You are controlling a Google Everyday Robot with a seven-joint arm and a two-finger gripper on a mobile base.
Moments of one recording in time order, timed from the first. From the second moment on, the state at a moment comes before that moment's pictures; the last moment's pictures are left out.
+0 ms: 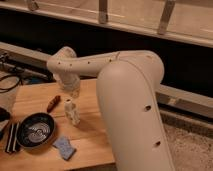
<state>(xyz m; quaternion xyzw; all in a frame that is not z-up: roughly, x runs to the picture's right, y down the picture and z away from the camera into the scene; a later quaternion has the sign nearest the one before) -0.167 0.037 0.800 -0.26 0.17 0.48 0.82</state>
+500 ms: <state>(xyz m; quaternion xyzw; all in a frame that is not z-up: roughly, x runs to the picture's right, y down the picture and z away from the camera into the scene) -0.167 0.089 0.805 -0.30 0.21 0.46 0.81</state>
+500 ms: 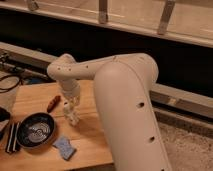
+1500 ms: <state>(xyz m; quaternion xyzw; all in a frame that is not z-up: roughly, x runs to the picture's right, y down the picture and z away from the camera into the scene) -0.193 0.071 0.801 -0.32 0.15 0.44 0.83</state>
